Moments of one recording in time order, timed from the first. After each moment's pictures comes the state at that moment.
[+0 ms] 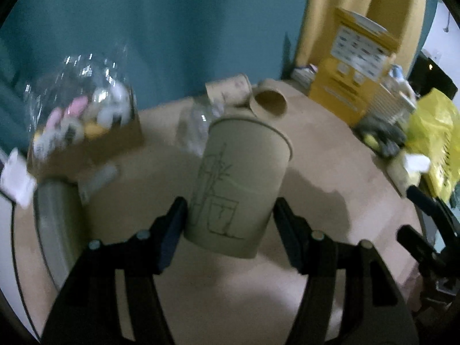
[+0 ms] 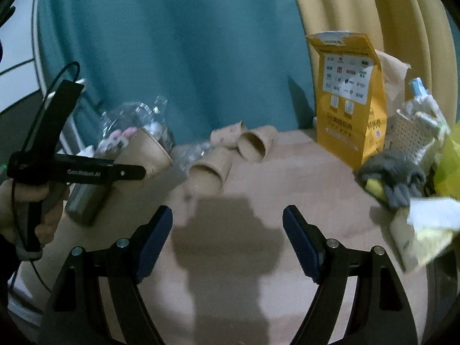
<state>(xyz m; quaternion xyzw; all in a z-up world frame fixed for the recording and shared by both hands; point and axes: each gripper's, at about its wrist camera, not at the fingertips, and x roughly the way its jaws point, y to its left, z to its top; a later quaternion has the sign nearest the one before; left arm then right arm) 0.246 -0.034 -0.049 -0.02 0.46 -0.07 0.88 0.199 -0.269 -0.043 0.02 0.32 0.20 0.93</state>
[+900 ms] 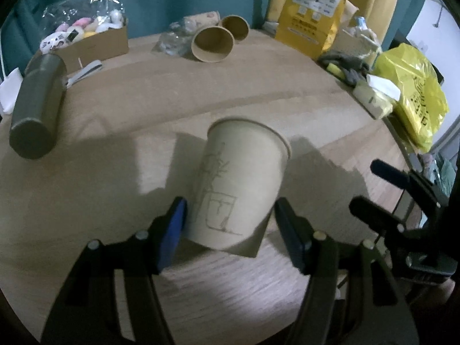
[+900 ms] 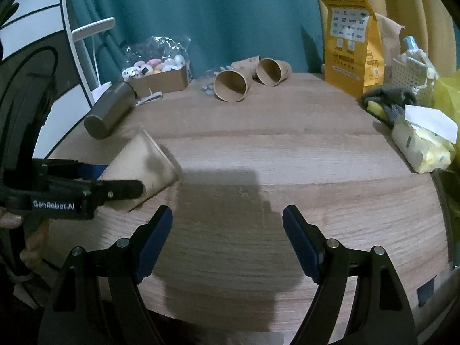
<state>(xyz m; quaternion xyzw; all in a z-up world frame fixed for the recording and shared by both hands) 0.104 -0.070 -0.133 -0.05 0.48 -0.10 0.87 0.085 -0.261 -0.109 -0.03 0.38 0.22 0.90</state>
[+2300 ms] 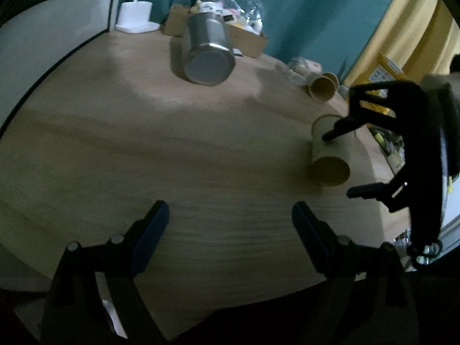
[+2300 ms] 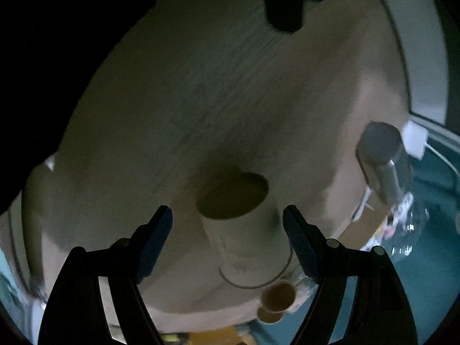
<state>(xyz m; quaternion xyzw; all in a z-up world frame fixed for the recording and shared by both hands) -0.022 0.097 -0.152 -0.22 0.41 0.04 0.88 0.049 -0.056 -0.157 -0.83 0.13 0.49 0.25</state>
